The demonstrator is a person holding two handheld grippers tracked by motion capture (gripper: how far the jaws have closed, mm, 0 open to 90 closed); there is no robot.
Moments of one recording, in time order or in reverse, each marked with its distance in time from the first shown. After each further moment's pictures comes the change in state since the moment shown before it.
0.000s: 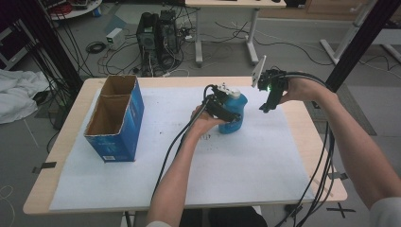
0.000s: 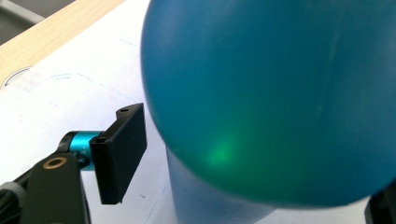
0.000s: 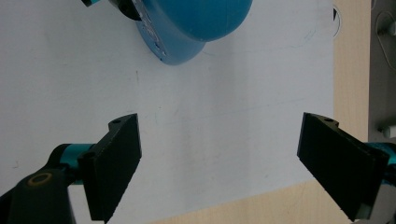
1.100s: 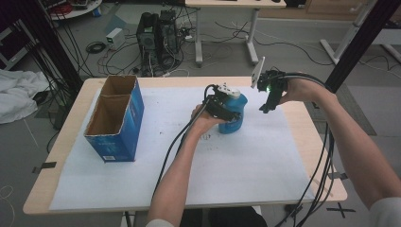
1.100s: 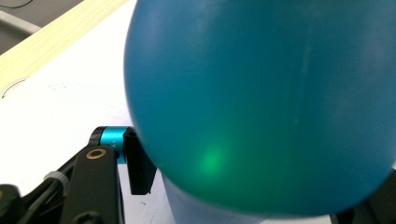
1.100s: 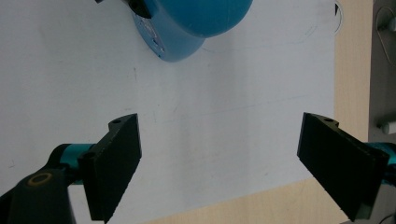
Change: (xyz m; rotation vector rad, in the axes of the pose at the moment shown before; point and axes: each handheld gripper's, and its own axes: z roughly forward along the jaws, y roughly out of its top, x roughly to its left) left arm 0.000 0.001 0.001 -0.009 -0.020 0.034; right arm 0.000 0.001 0.002 0.028 -0.003 0.001
